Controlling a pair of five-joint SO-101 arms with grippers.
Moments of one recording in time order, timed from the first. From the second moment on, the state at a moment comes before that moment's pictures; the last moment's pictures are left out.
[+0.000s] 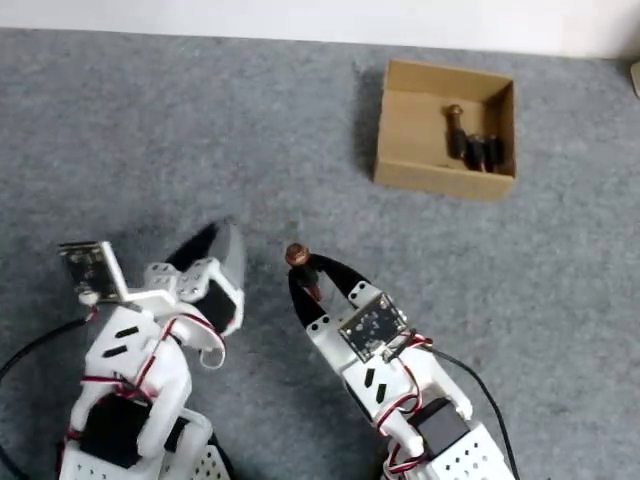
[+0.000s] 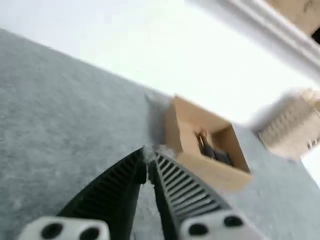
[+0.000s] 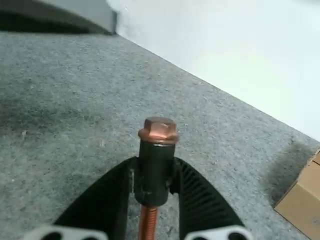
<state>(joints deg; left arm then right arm) 11.5 -96.2 70.3 45.3 35.1 -40.4 -102.9 95.8 22.1 14.3</state>
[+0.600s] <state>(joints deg) 7.5 -95.3 96.3 13.7 31.3 -26.5 -102.0 84.7 32.6 5.8</state>
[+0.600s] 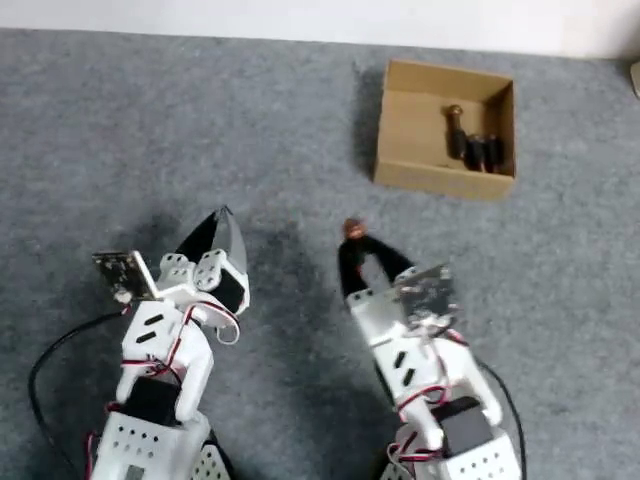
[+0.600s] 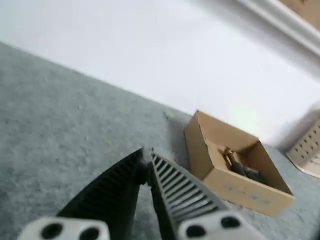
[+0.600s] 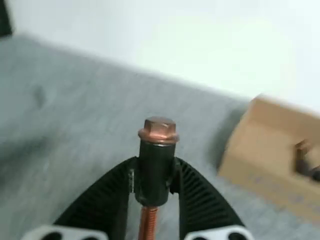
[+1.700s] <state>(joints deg) 6.2 -95.3 96.3 13.4 31.5 -1.1 75.3 -85.1 63.1 8.6</state>
